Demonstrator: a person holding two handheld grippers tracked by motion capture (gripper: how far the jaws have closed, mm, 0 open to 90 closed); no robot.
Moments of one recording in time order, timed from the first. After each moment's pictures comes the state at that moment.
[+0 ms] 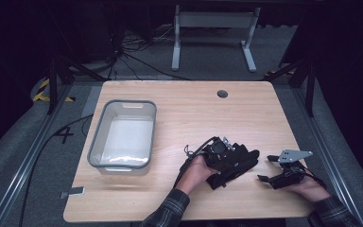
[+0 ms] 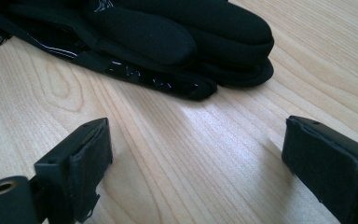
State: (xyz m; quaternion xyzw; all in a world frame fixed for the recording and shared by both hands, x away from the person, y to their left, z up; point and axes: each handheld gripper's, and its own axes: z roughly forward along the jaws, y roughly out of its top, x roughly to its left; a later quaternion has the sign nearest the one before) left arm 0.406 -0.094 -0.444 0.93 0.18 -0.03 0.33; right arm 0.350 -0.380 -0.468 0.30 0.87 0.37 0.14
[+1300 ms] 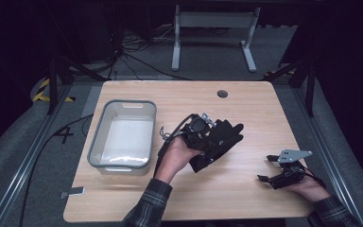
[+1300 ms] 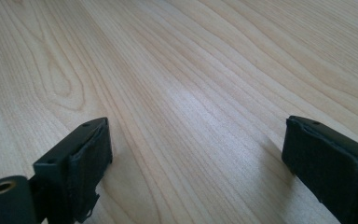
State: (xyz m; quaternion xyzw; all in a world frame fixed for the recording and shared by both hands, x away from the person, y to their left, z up) left arm 0.415 -0.020 -0.350 0.91 0.24 0.02 0.34; right arm 0.352 -0.380 -0.468 0.29 0.87 0.37 0.14
